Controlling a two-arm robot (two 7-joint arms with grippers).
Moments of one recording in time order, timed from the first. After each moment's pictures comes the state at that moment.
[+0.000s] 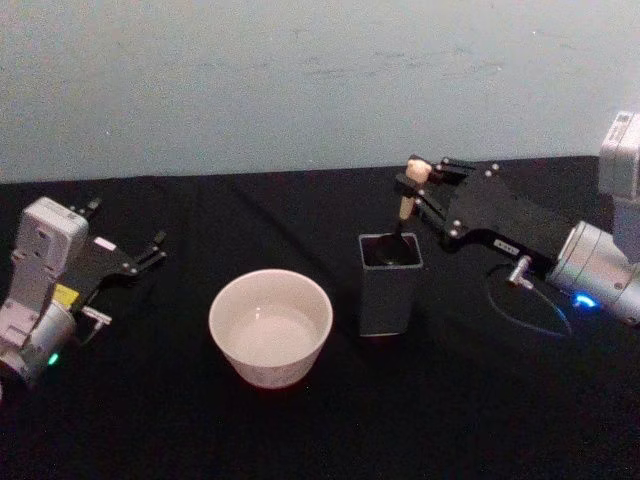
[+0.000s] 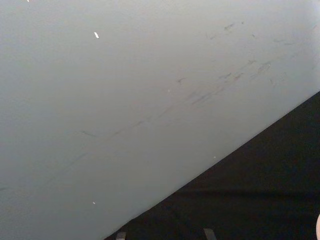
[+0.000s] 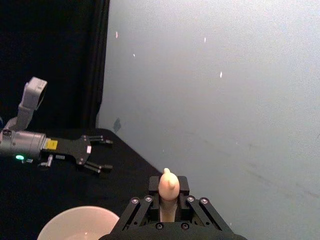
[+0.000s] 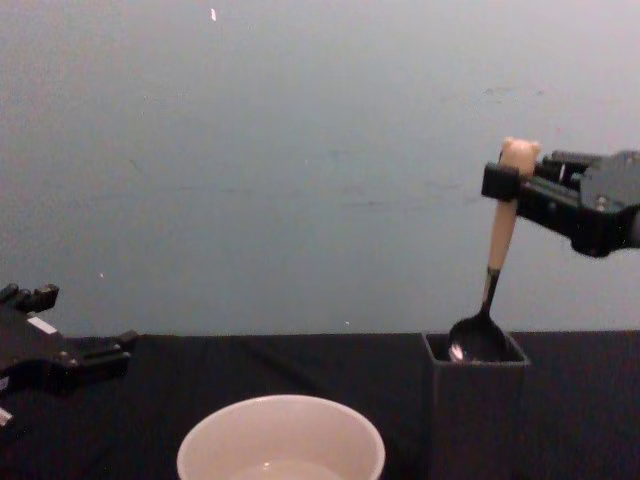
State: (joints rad) left arm -0.20 0.60 0.45 -1.41 -0.25 -0.12 0.03; right arm 0.27 0.56 -0.37 -1.55 0.49 -0.19 0.63
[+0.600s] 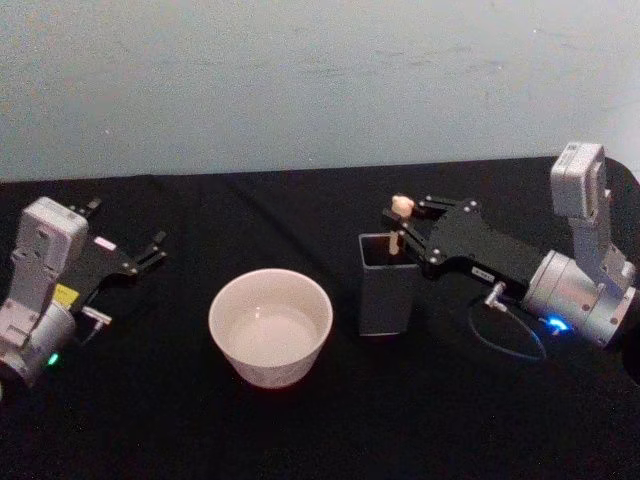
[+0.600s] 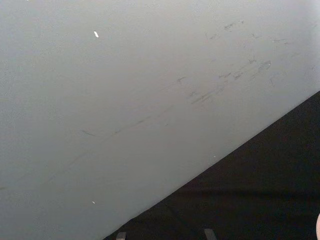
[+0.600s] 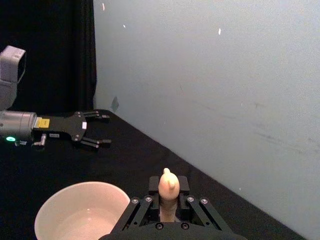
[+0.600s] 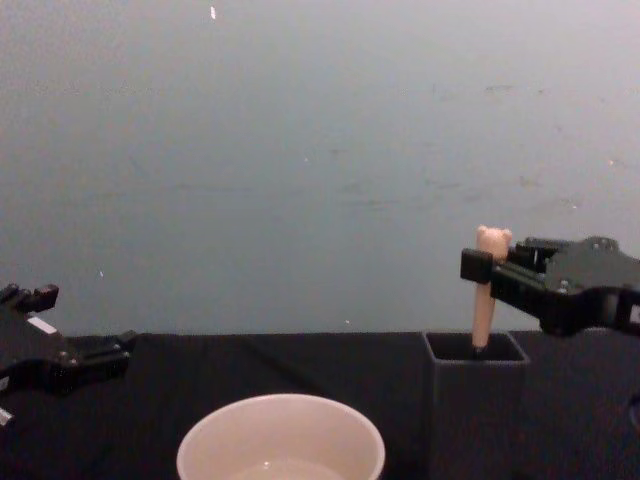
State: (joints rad) left arm -0.20 0.60 0.45 -1.41 -0.25 -0.12 0.03; right arm 0.28 0.51 -0.41 -1.46 0.47 -0.14 0.60
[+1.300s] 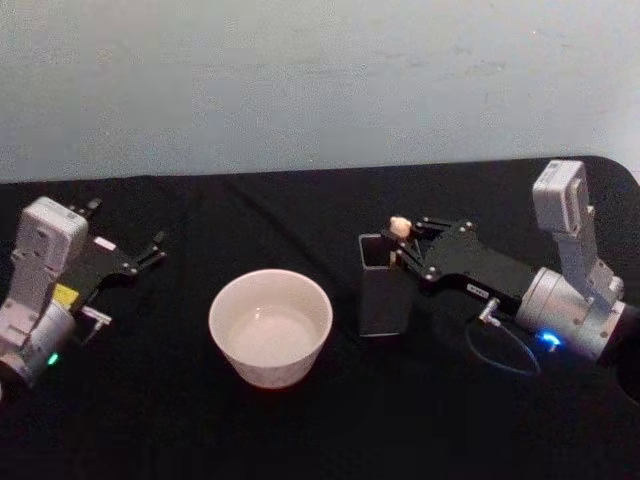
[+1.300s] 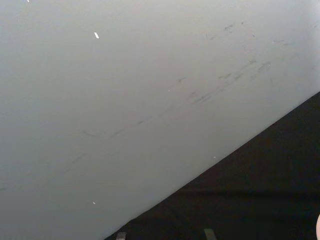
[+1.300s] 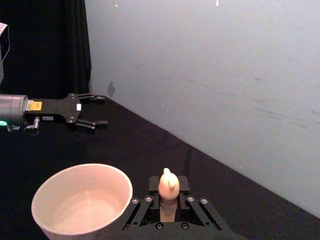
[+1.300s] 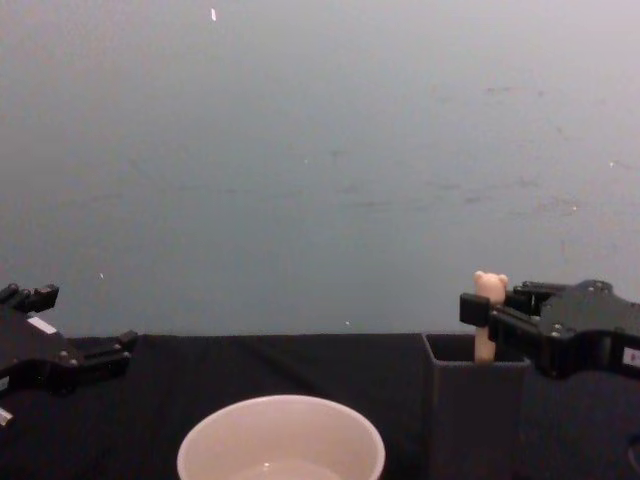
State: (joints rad) left arm -0.20 0.60 0.45 -1.41 -0.25 -0.12 0.03; right arm 0.27 0.49 -0.42 -1.43 0.45 -0.11 0.58
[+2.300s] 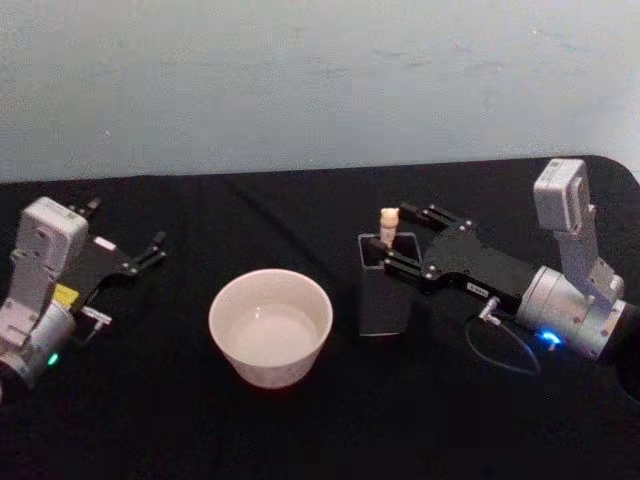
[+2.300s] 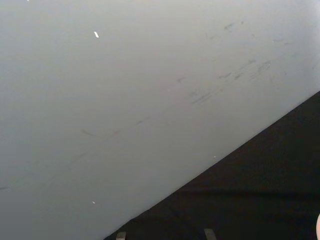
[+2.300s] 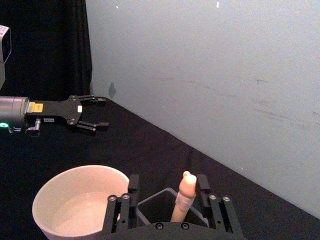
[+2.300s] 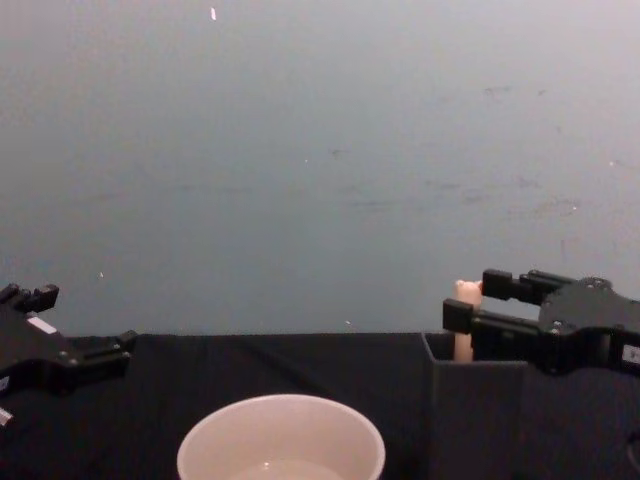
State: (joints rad) left arm -0.20 0.60 0.45 -1.41 -0.25 -0.12 0.03; right arm 0.27 0.49 -0.42 -1.43 0.45 -0.11 0.59
